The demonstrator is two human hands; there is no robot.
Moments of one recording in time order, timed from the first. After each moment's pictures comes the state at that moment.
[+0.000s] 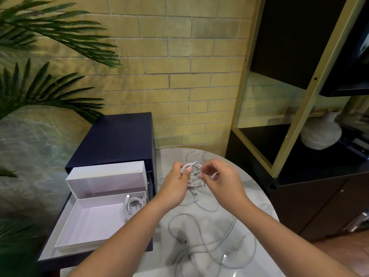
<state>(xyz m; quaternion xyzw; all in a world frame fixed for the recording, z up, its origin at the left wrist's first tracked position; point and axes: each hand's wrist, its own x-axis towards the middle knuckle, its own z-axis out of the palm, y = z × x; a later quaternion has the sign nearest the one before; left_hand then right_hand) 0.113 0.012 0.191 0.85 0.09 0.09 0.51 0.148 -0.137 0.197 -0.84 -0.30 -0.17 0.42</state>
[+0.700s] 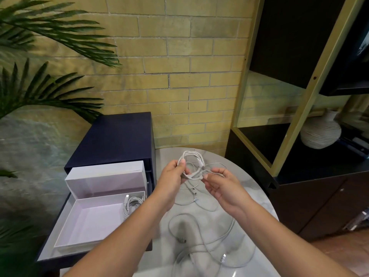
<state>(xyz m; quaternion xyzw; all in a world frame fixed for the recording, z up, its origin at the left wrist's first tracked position) 0.116 0.006 0.202 0.65 0.15 0.10 0.74 0.144 -0.135 0.198 -0.52 0.03 0.20 0.83</state>
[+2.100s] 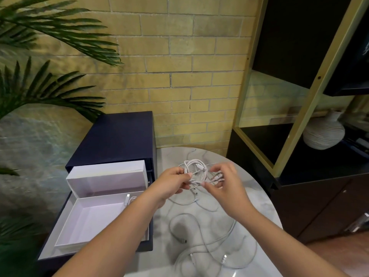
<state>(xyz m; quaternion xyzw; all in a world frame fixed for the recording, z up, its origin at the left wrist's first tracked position) 0.117 0.029 0.198 0.76 0.14 -0.06 0.63 0.146 -0.147 0.182 -0.85 -0.23 -0.07 0.47</state>
